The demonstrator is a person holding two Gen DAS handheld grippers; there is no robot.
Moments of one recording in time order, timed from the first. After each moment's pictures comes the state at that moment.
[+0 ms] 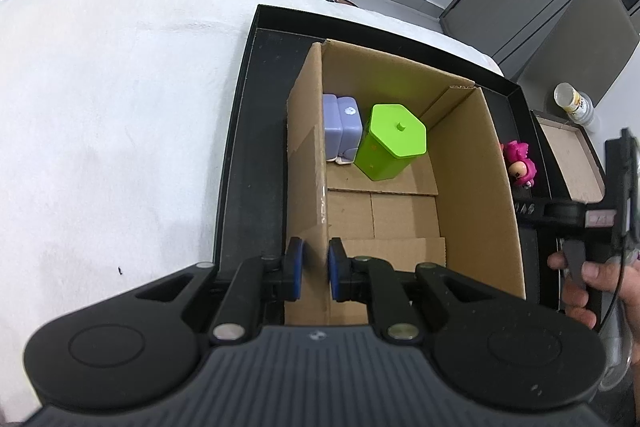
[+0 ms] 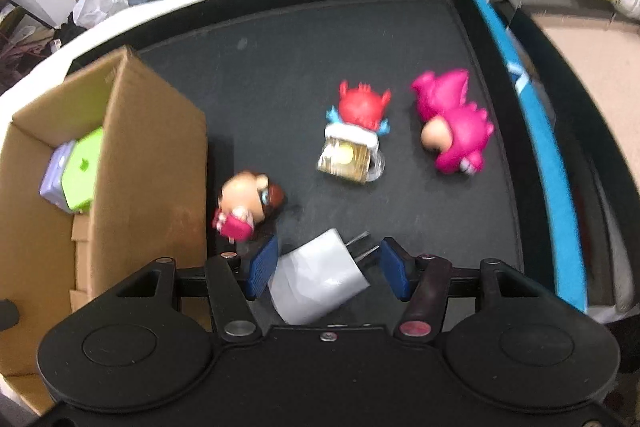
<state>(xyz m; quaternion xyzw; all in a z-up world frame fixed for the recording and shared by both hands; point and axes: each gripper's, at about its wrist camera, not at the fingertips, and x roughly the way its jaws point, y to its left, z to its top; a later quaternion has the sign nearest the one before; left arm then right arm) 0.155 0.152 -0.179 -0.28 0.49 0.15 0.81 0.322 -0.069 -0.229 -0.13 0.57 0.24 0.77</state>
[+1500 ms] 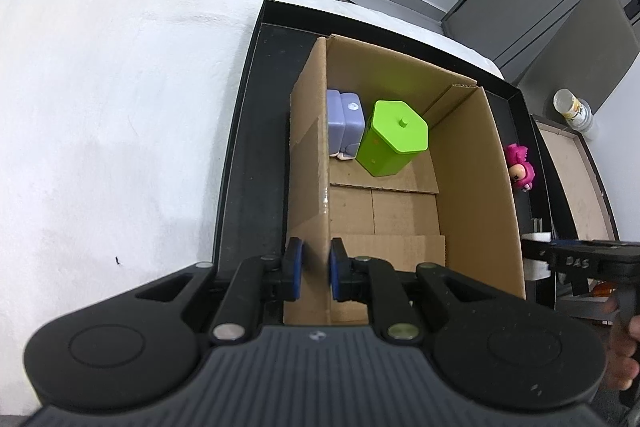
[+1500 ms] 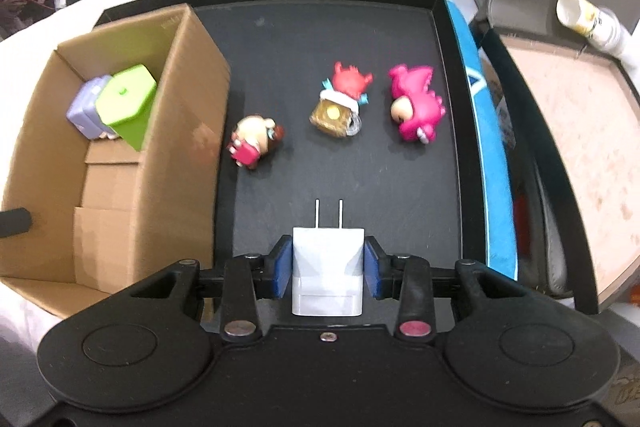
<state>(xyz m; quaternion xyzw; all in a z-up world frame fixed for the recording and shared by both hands) 0.147 0.154 -0.182 -0.30 0.49 0.15 0.81 0.284 -0.082 -0.171 -0.22 0.53 0.25 0.78</state>
